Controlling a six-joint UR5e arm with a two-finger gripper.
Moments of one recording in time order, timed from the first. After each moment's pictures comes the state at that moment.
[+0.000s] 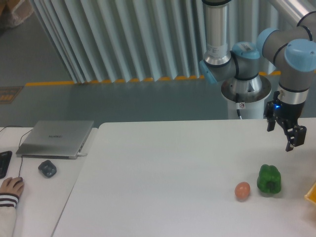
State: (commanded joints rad) arm 2.54 -1.72 -1.63 -1.35 1.45 1.49
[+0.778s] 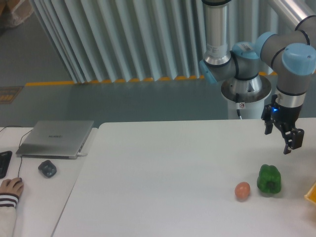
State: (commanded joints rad) arm 2.54 -1.72 -1.67 -1.27 1.44 1.47
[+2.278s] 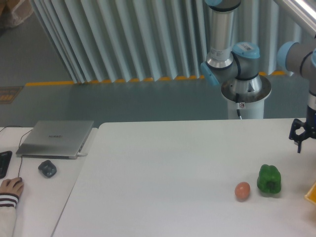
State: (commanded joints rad) arm 2.71 -1.83 -1.60 -1.08 1.45 0.72
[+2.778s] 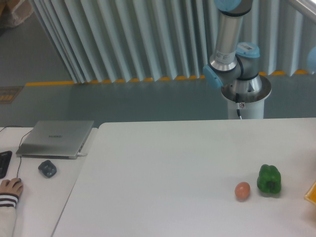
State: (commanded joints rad) arm 2.86 -1.91 -1.56 -1.07 1.48 0.83
